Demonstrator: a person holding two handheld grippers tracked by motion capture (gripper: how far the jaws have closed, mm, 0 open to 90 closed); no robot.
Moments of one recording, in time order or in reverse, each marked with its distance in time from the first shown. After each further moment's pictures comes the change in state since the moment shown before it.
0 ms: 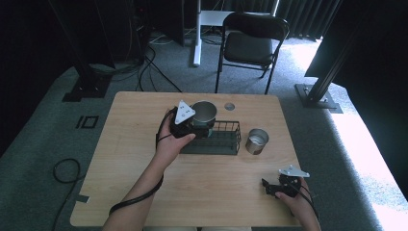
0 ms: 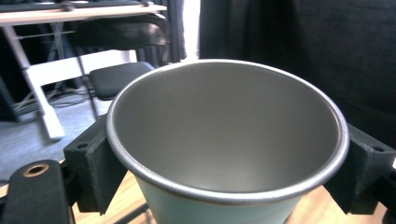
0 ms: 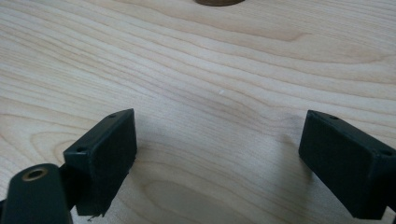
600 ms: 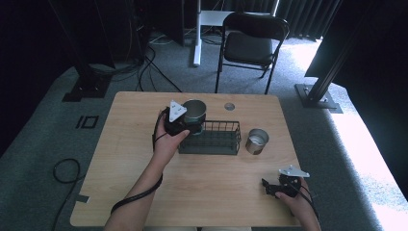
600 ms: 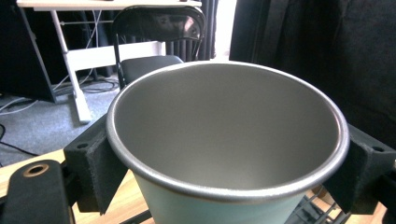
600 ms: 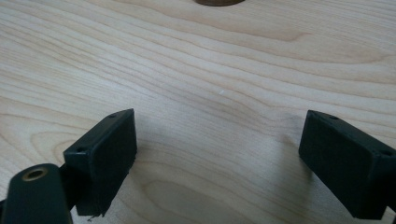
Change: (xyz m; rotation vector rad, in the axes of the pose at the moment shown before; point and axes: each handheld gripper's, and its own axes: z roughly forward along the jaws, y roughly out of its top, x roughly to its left) left arm 0.027 -0.026 0.013 0.004 0.094 -0.075; right arm 0.000 0.000 0.000 0.001 0.001 0.001
